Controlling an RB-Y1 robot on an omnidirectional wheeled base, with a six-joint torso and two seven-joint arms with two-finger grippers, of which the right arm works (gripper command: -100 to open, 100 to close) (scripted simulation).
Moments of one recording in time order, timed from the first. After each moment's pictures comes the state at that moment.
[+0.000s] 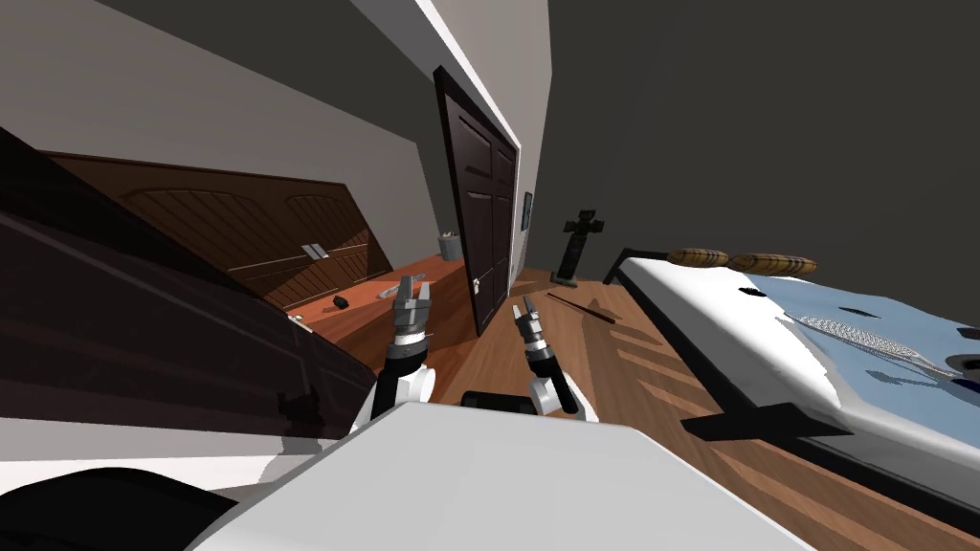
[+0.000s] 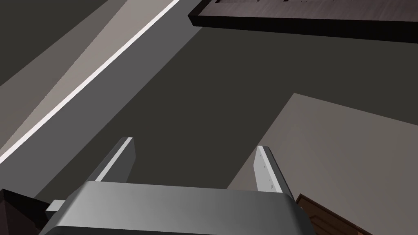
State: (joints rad) arm 0.26 -0.10 0.41 -1.76 -0.04 -0.55 -0.11
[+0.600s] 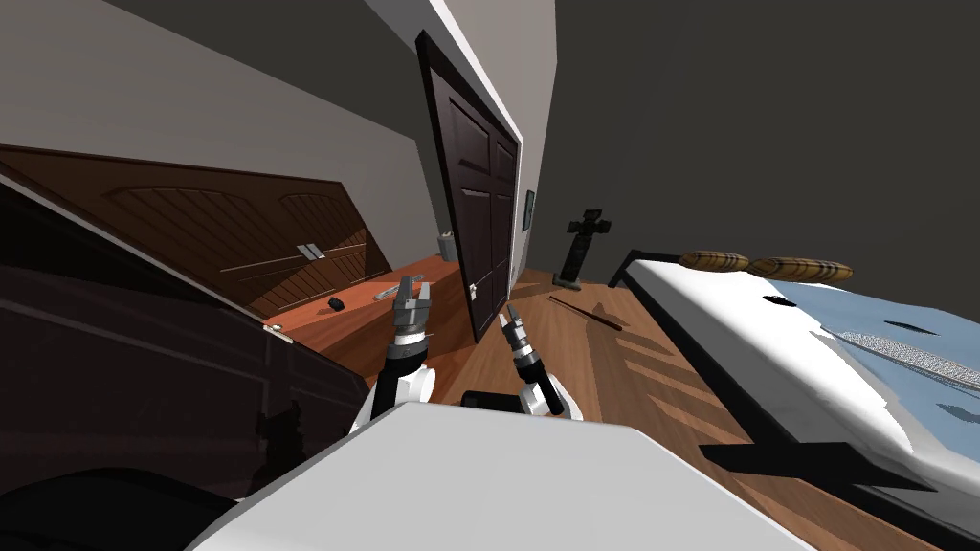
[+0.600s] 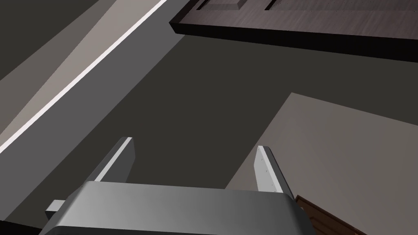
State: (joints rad) arm 0.20 -0.12 0.53 -1.61 -0.03 -0.58 -0.11
